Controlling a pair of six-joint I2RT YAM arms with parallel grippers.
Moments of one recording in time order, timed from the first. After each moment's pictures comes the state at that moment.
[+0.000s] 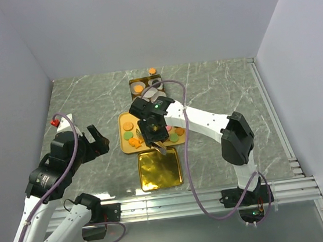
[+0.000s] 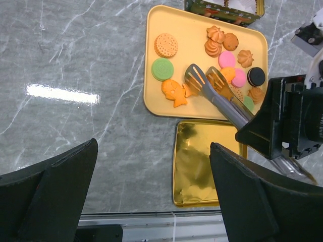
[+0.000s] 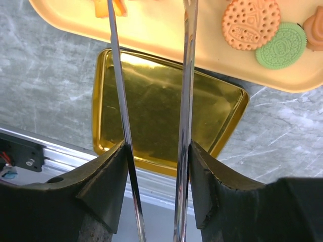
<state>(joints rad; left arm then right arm) -0.41 0.63 0.98 -0.96 -0.22 -0.60 0.95 1.95 1.77 -1.11 0.07 0.65</state>
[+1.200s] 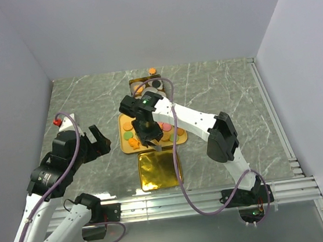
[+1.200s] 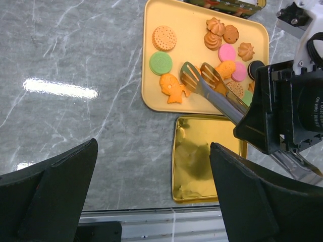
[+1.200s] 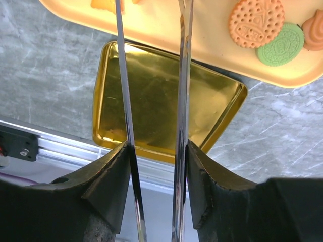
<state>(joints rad) -0.40 0.64 0.97 -0.95 -0.19 -0.60 0.98 2.14 2.09 -1.35 0.07 0.60</state>
